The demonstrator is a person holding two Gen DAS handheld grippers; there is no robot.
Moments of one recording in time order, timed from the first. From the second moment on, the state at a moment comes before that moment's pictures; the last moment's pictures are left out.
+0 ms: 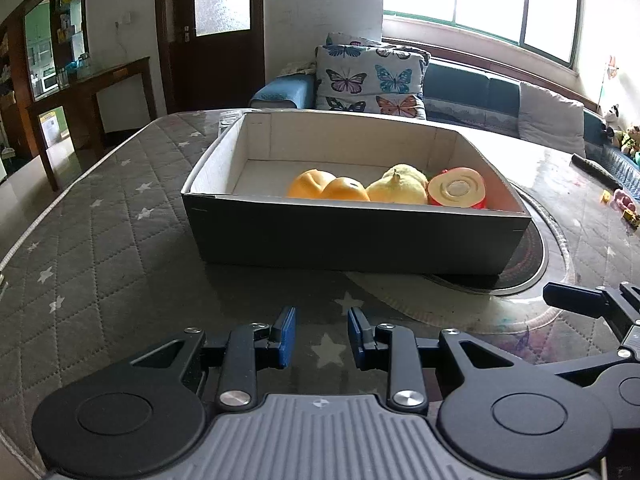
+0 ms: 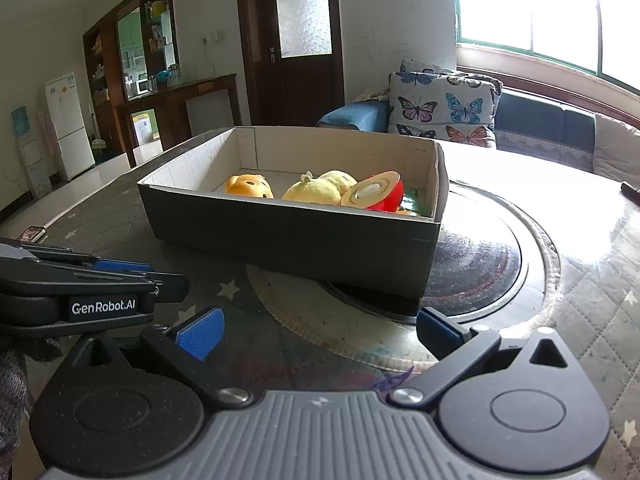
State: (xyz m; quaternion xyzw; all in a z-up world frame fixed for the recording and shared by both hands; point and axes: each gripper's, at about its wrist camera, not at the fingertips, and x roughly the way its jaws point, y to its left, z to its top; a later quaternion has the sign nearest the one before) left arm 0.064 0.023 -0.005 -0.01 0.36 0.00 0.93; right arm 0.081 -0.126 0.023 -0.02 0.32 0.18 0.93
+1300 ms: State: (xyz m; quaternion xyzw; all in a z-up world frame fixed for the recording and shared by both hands) left arm 0.088 0.018 0.003 0.02 0.37 0.00 0.93; right arm 0.113 -0.124 0.016 -0.02 0.34 0.17 0.93
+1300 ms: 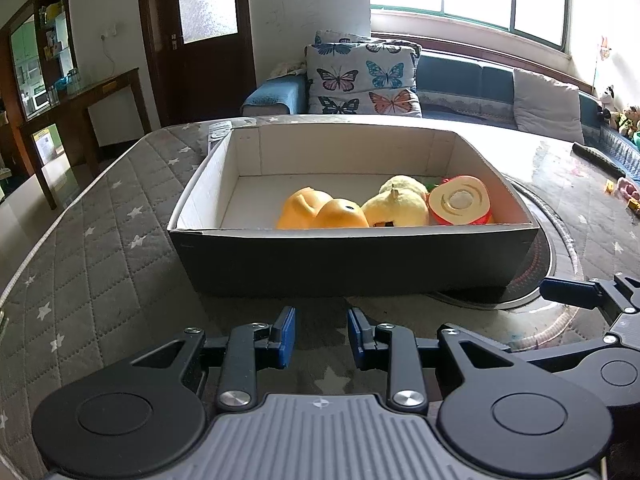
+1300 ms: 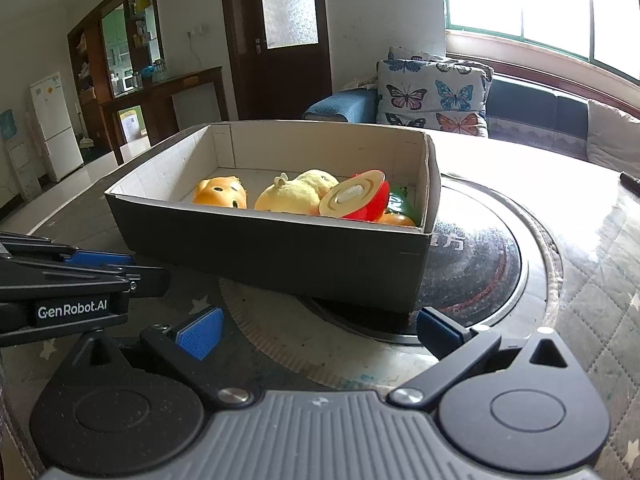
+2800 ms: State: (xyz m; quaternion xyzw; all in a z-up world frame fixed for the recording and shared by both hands) left arm 0.115 0.026 0.006 0.00 0.37 0.00 0.93; right arm 0.131 -0.118 0.018 -0.03 0.34 0.16 0.93
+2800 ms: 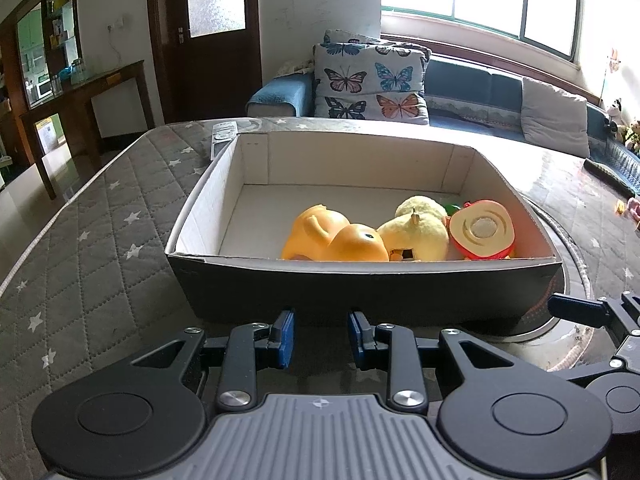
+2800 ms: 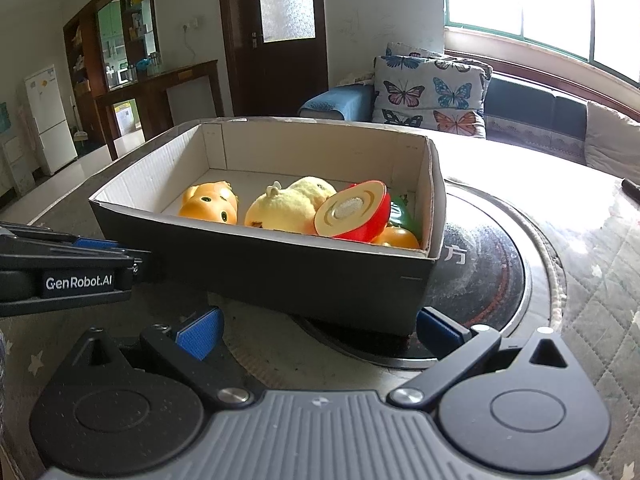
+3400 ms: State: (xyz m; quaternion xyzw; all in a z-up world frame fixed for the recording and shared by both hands) left arm 0.117 0.021 0.010 0.01 0.36 0.00 0.93; right arm 0.132 -0.116 0.019 -0.03 0.34 0.16 0.93
